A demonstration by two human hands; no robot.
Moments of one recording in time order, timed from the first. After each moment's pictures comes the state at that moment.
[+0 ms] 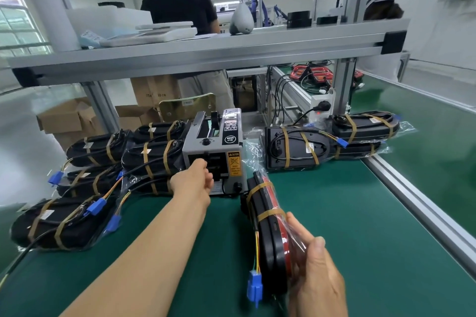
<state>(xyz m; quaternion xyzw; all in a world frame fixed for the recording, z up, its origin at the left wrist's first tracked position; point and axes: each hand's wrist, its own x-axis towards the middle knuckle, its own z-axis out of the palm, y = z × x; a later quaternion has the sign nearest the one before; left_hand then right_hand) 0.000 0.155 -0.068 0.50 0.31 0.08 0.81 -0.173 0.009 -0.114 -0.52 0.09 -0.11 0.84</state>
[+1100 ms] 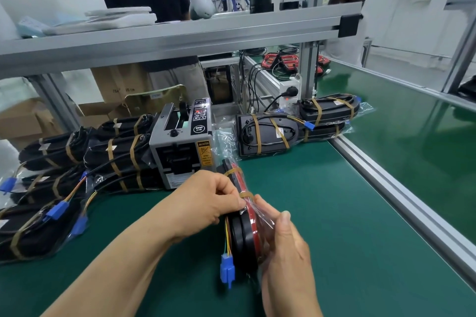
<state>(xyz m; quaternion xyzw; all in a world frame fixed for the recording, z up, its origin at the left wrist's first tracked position) -0.093 0.131 -0.042 0.86 -0.16 -0.15 0.46 -0.170 0.012 -0.138 -0.50 0.05 -0.12 0.86</state>
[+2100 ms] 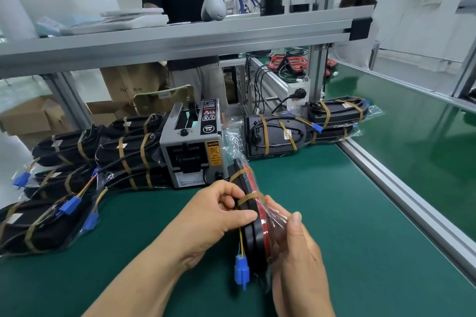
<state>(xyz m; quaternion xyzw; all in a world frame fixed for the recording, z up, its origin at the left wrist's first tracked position) -0.108 0.138 -0.072 0.76 -0.07 -0.14 0.63 -0.174 0.010 -0.133 -0.46 0.09 -0.10 0.88</state>
